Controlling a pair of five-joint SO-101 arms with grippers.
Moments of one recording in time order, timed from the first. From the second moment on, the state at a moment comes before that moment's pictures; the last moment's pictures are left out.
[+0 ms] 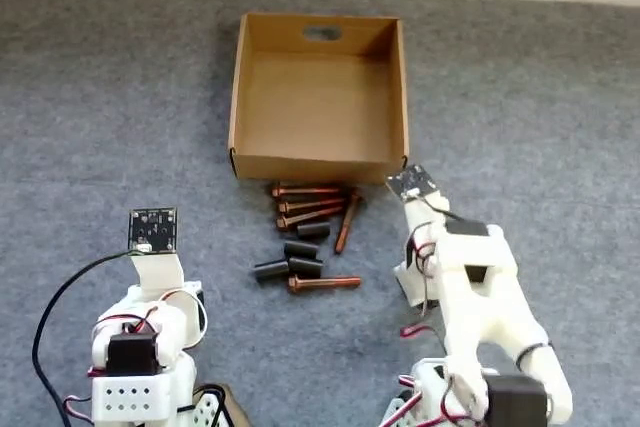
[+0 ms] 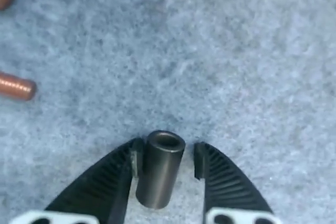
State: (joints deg) left arm -8.8 -103.6 96.2 76.6 3.3; right arm -1.2 -21.0 62.5 50.2 28.4
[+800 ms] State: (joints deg) left arm -8.8 -103.6 96.2 76.6 3.3; right arm -7.6 -46.8 51.8 66.5 13.7
